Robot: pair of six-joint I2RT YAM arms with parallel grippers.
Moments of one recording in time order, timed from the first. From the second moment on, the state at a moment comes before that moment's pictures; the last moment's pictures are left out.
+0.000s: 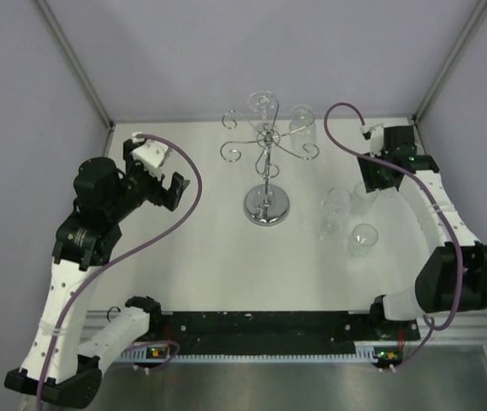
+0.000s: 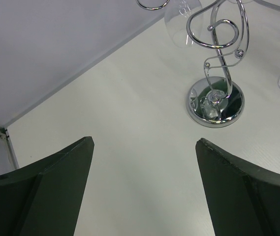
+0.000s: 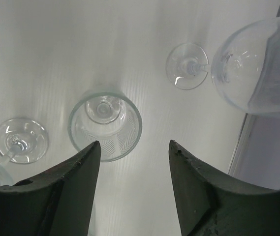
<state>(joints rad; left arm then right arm) -0.26 0.87 1.27 -0.64 0.27 0.29 0.04 1.40 1.24 -0.72 0.09 -0.26</state>
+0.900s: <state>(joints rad) -0.26 0.86 1.25 -0.64 0.27 0.30 -0.03 1.59 1.20 -0.61 0.00 -0.27</state>
